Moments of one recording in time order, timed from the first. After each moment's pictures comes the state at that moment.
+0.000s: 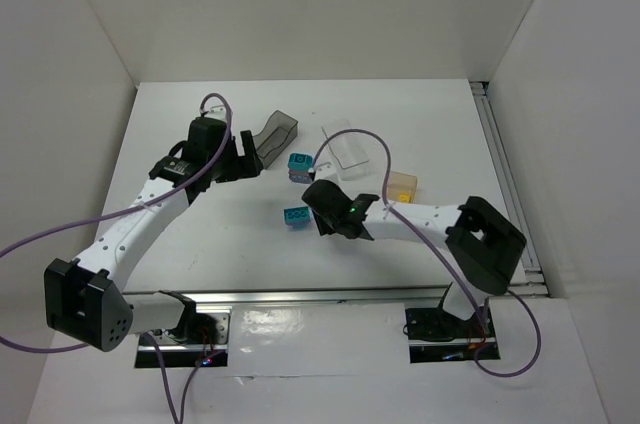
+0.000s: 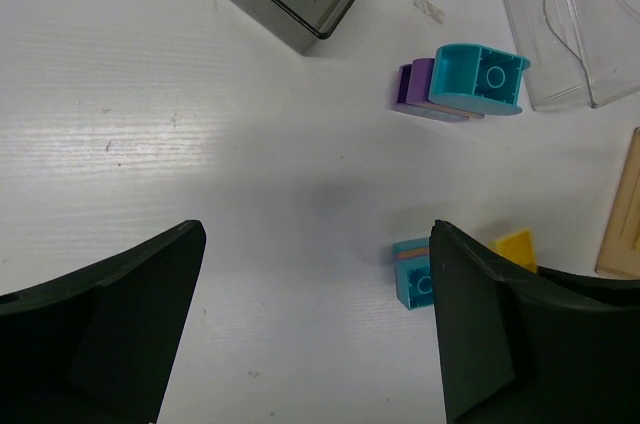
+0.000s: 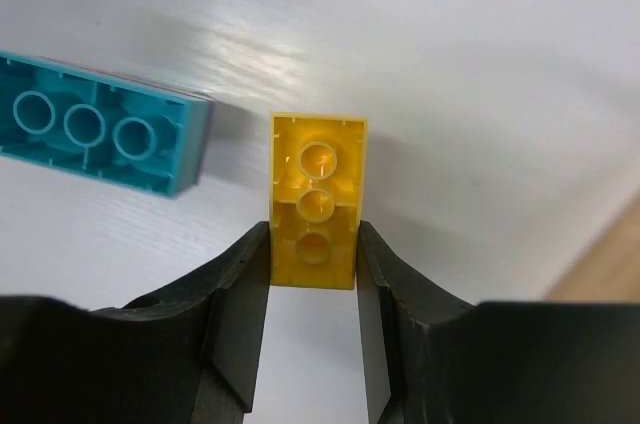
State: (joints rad) left arm -0.32 1.26 1.07 -0.54 -0.10 -0.42; right arm 0.95 1.66 0.98 -0.28 0.37 0.46
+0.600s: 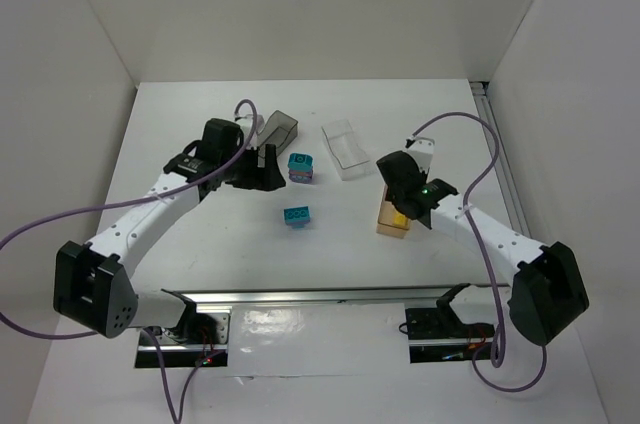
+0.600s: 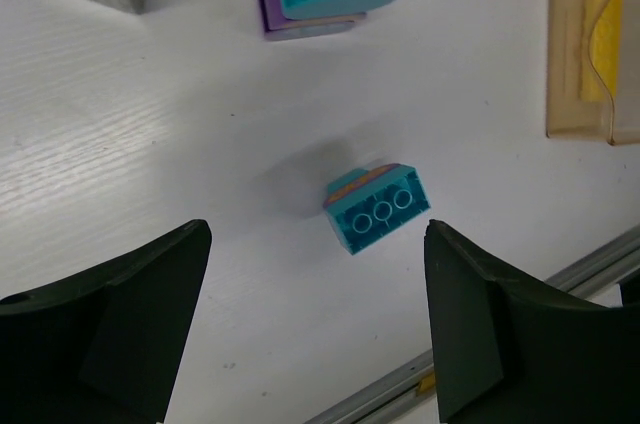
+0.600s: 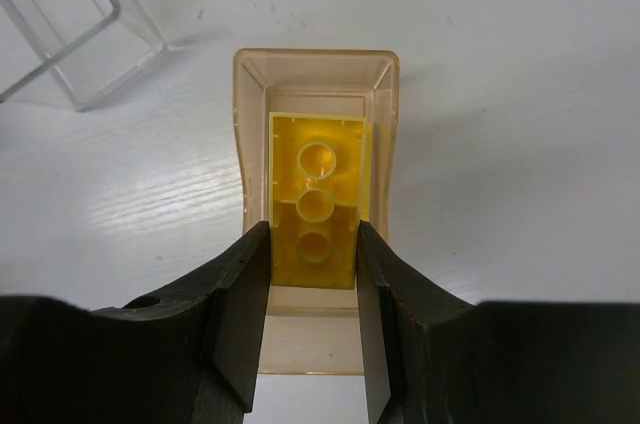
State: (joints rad) left arm -0.35 1.33 1.07 -0.51 0.19 -0.28; right arm 0.57 1.23 0.84 -0.49 0.61 0.63
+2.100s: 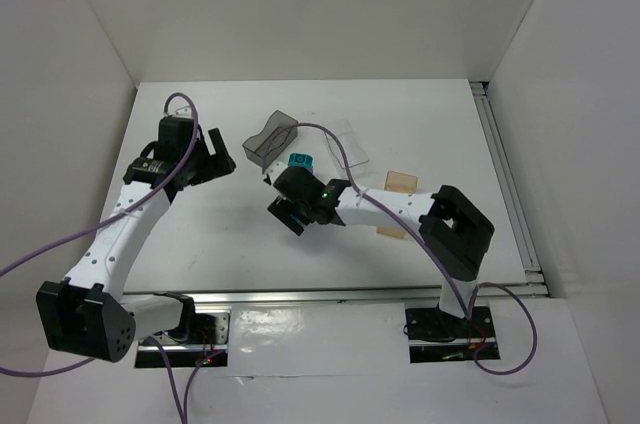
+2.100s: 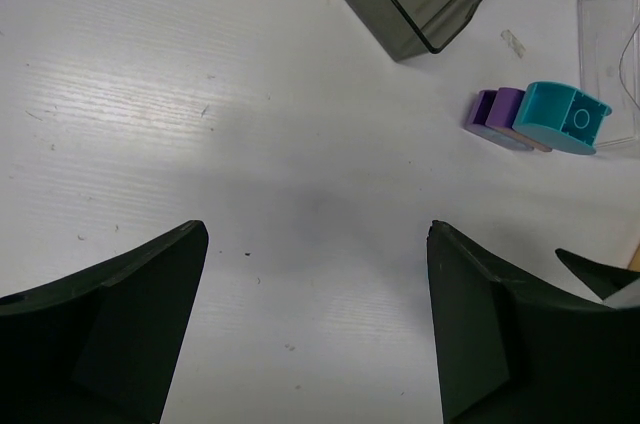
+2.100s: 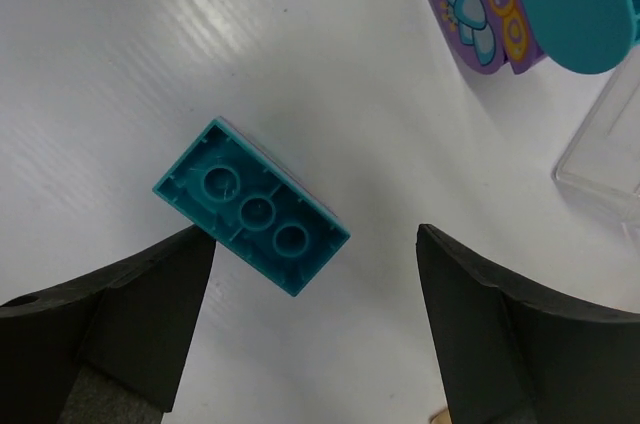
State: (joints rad) left arm -0.15 1.19 1.09 -0.66 -0.09 -0.45; right arm 1.00 1.80 1.25 -0.37 0.30 -0.02
